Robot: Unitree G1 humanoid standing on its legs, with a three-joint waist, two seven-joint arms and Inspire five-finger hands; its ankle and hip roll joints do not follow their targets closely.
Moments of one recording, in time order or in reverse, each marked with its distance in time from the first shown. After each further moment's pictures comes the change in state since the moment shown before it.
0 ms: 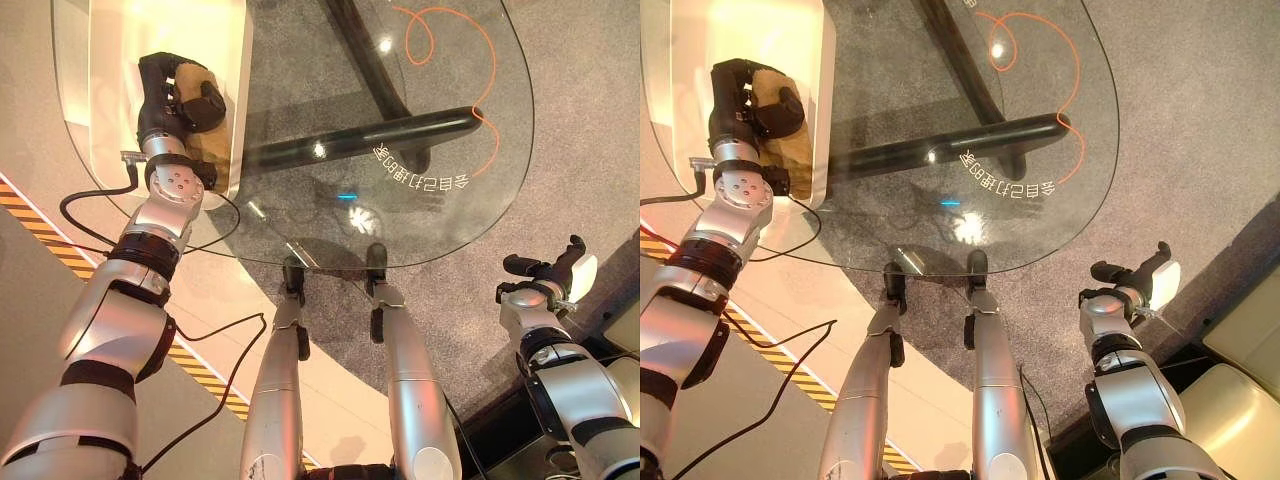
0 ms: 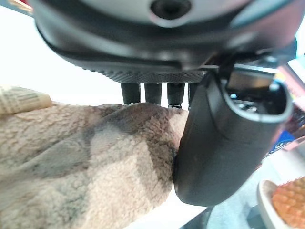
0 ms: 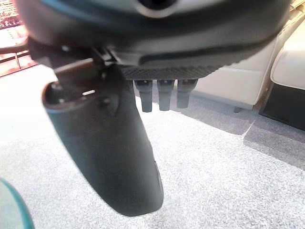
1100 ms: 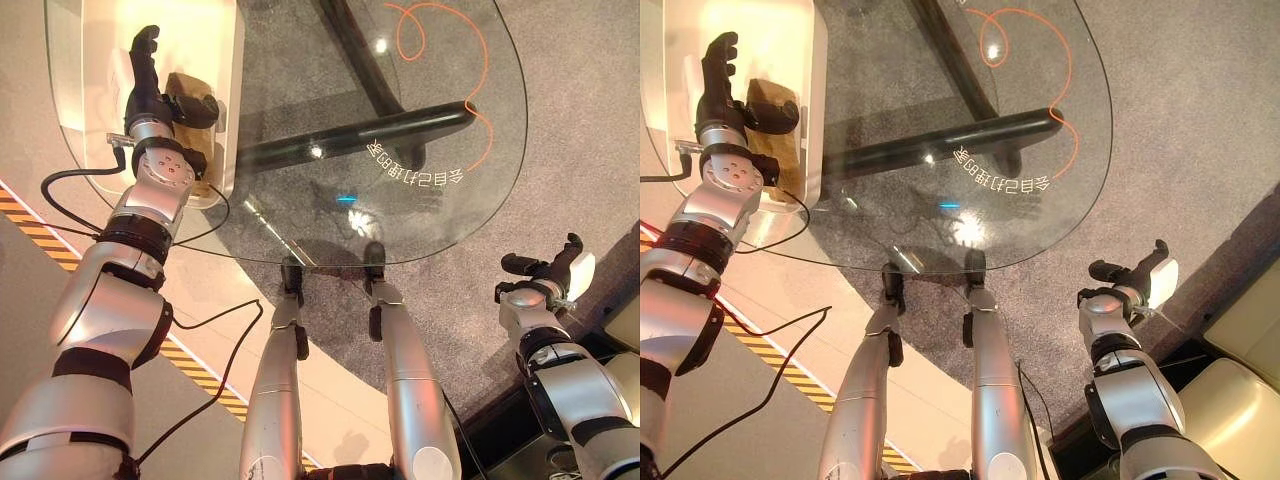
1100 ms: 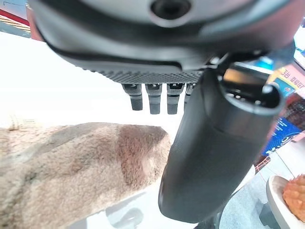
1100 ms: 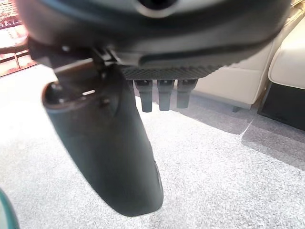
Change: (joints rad) left arm -0.065 0.004 -0.016 0.059 0.015 0.051 -0.015; right arm 0.002 0.001 0.019 -0.003 0.000 -0.001 0.002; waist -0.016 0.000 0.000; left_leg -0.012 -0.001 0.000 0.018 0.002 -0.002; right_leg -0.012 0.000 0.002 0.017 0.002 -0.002
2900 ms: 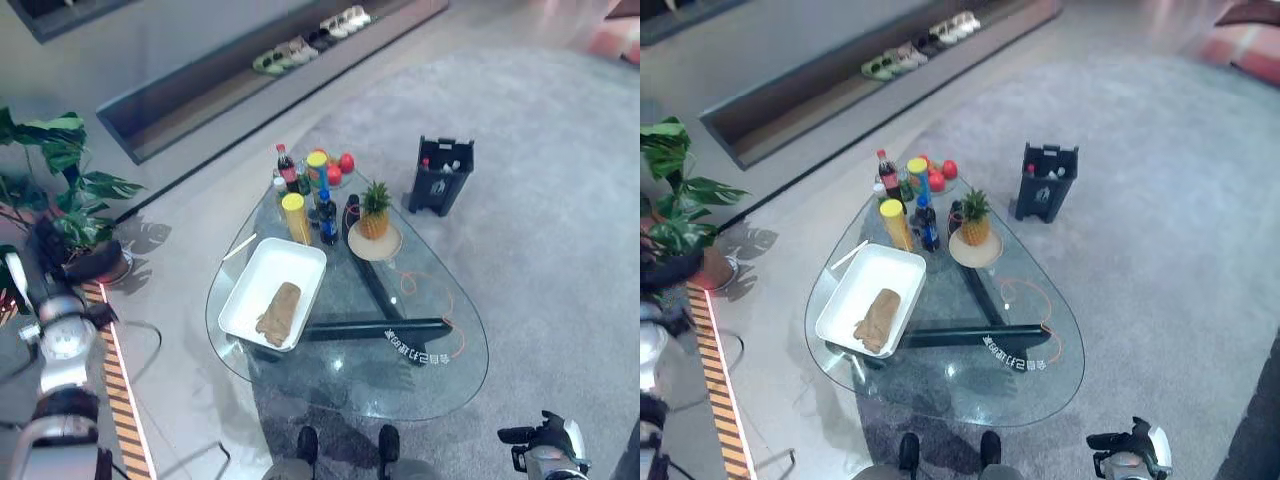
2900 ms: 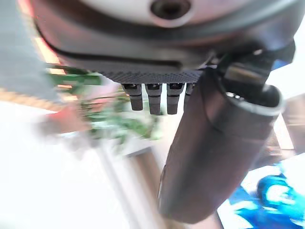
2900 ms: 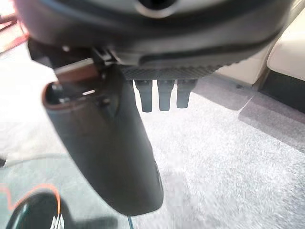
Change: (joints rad) left arm 1.047 0.006 0.646 -0.202 -0.248 -0.175 -0.273; right arm 0.653 0.088 -0.166 0.041 -0.239 0.093 0.379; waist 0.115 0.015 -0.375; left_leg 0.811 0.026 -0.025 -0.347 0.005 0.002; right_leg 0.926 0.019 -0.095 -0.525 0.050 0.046
